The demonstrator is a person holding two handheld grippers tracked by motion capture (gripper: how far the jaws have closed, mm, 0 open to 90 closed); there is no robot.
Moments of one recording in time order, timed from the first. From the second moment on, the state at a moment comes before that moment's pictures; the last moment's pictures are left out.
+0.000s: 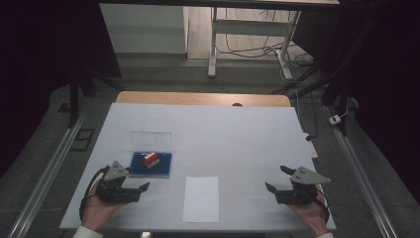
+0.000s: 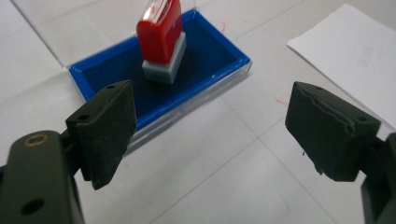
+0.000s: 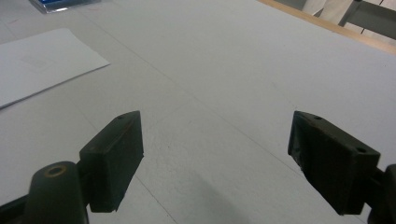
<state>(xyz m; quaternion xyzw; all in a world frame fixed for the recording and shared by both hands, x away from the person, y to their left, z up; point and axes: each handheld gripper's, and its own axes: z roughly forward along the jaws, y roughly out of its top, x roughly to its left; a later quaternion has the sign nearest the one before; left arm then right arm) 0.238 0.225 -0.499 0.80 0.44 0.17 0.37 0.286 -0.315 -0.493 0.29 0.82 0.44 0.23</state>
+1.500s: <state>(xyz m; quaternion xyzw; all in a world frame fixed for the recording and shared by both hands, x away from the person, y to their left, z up) 0.327 0.214 -0.461 0.86 0.39 0.14 0.31 0.290 -0.311 -0.504 0.30 0.83 0.41 0.22</state>
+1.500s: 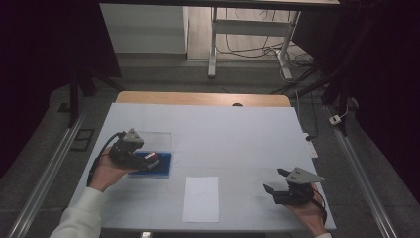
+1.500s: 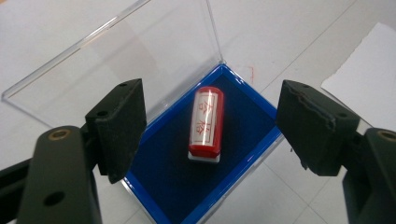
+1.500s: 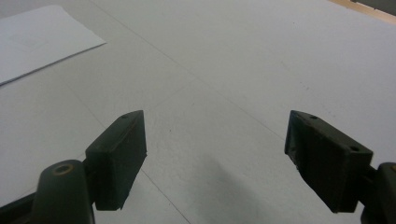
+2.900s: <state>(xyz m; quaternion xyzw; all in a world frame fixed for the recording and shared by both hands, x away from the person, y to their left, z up) 0.349 0.211 -0.482 0.88 0.38 0.08 0.26 0.291 -0.311 -0.507 0.30 0.84 0.40 0.22</state>
